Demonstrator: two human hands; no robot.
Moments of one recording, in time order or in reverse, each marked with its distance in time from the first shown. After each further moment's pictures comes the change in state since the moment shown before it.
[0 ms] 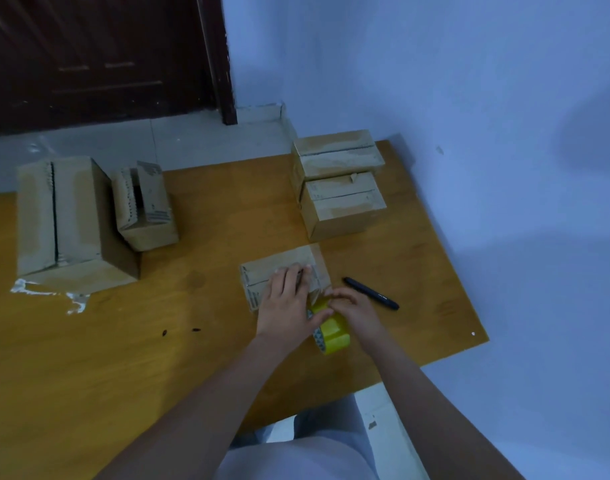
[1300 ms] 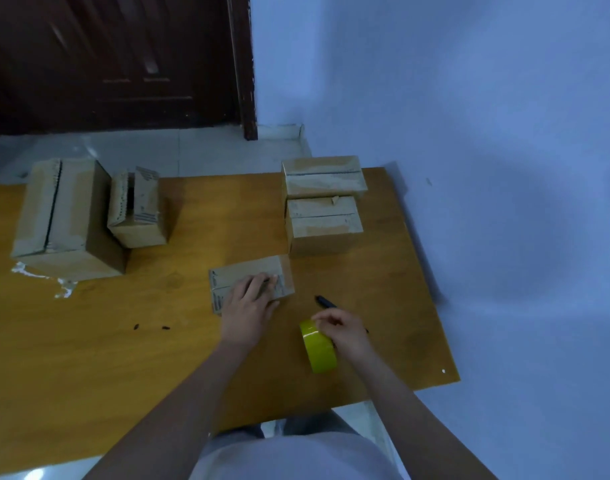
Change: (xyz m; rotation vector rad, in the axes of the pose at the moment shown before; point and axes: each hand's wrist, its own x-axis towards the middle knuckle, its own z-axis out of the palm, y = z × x) left_hand 0.012 -0.003 0.031 0.028 0.420 -0.015; right_hand -0.002 -0.002 -0.062 -0.268 -0.125 -0.045
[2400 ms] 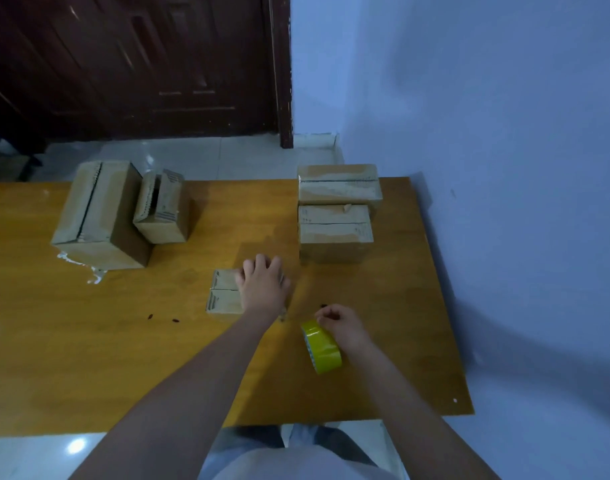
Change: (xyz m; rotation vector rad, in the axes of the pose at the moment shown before) left_hand 0.065 0.042 -0.013 0.062 -0.401 -0.548; right_hand 0.051 0.012 -0.008 0.063 -0.112 -0.037
